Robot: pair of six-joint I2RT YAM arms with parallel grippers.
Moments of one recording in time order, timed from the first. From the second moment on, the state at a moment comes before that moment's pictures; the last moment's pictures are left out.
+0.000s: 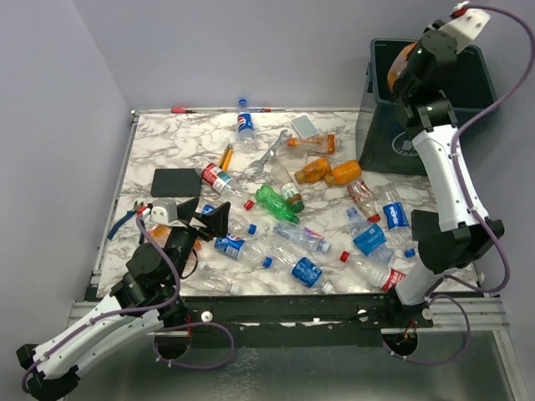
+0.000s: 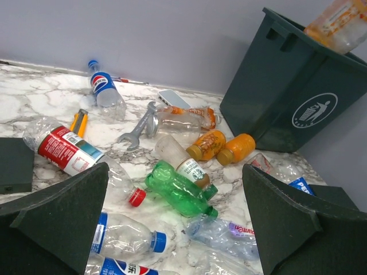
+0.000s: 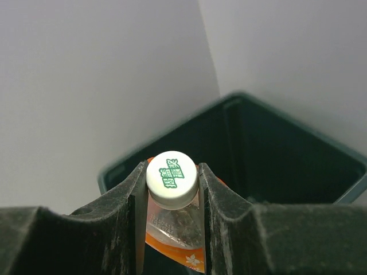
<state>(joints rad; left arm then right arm) -0.92 0.26 0.42 0.04 -0.57 -0.29 0.21 1.66 2.01 -0.08 0.86 0.11</state>
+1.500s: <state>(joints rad) -0.92 0.56 0.56 -0.30 -0.68 -0.60 0.71 0.75 0.63 -0.26 0.13 0.54</state>
